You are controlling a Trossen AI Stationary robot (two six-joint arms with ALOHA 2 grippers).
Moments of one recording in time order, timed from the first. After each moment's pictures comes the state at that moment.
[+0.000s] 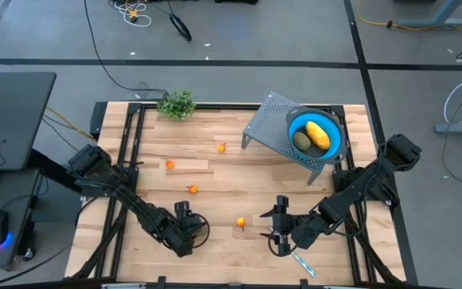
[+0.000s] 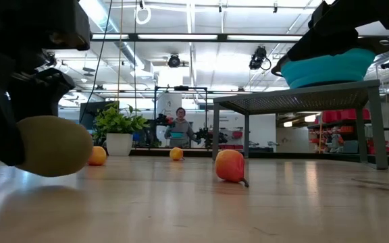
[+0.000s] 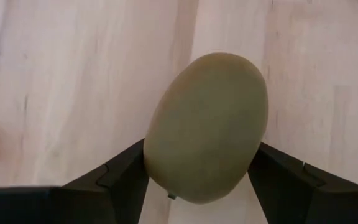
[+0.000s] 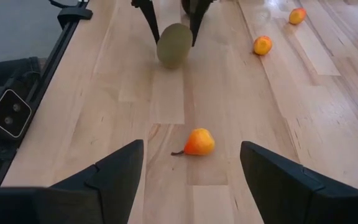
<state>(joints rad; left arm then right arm) -0.69 1.74 0.96 -0.43 -0.38 -0.75 0.69 1.54 0.85 -0.04 0.58 0.40</state>
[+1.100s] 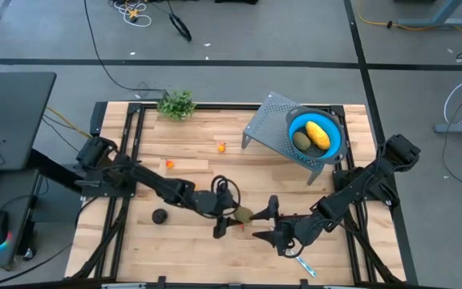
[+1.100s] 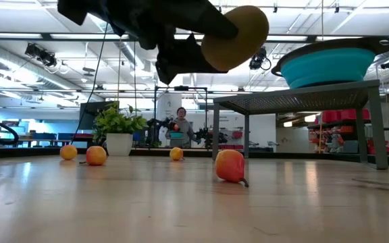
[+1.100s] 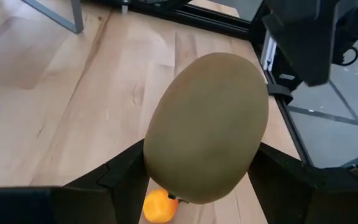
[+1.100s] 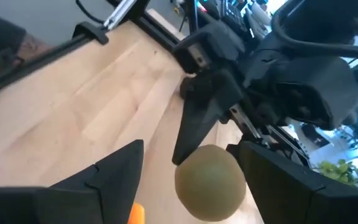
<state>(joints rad) -0.35 1.74 0.97 0.34 -0.16 -0.40 0.67 1.55 0.85 0.28 0.61 -0.41</state>
